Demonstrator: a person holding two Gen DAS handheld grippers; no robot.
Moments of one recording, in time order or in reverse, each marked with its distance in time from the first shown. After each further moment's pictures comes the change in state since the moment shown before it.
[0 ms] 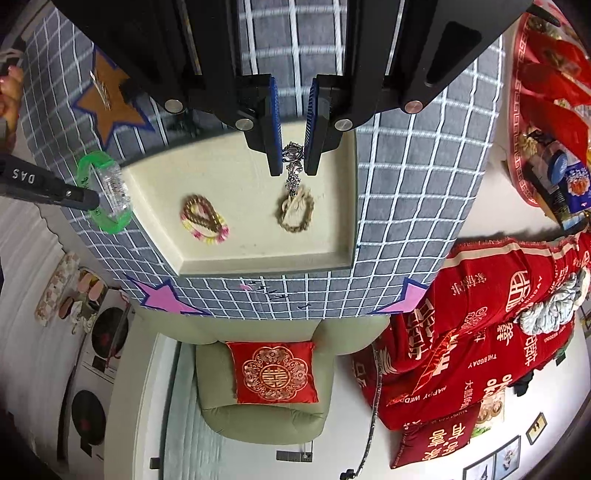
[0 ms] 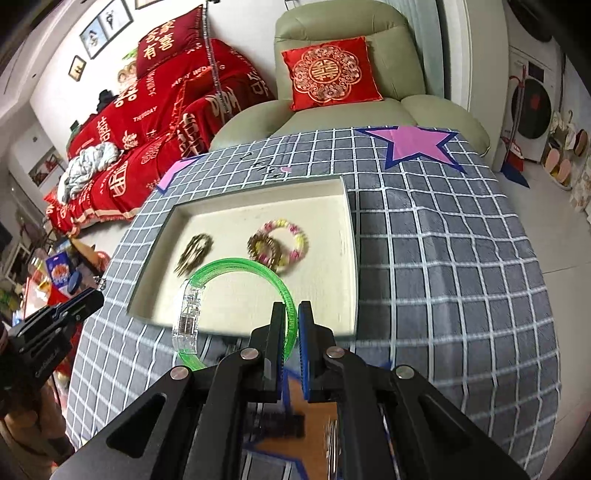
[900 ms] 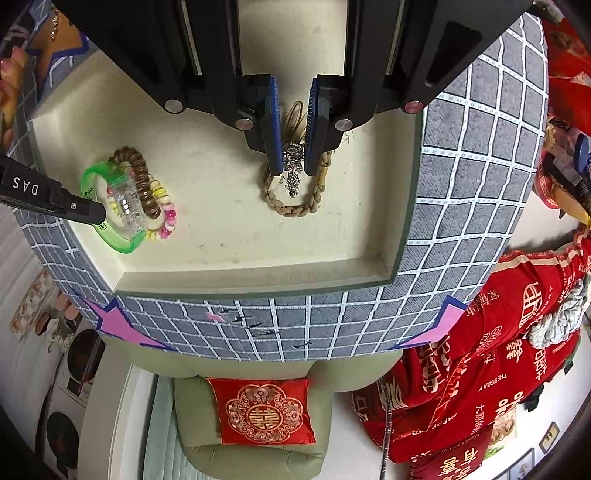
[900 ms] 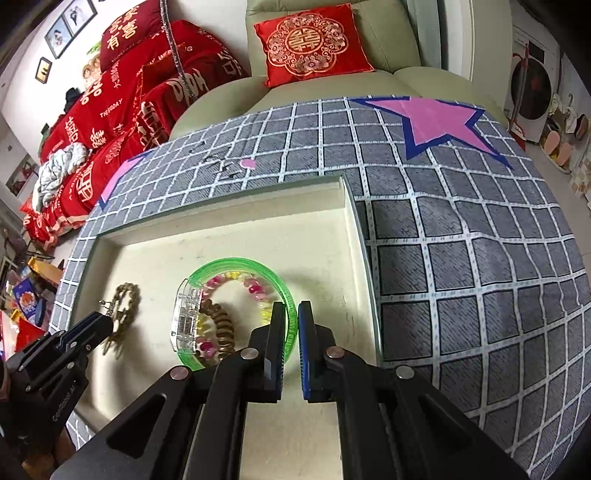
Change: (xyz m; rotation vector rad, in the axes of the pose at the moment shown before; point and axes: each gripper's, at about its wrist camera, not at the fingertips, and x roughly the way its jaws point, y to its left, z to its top) left arm 0.134 -0.010 0.025 0.006 0.123 0.053; right arm 0.132 -0.019 0.059 0.060 0.078 -0.055
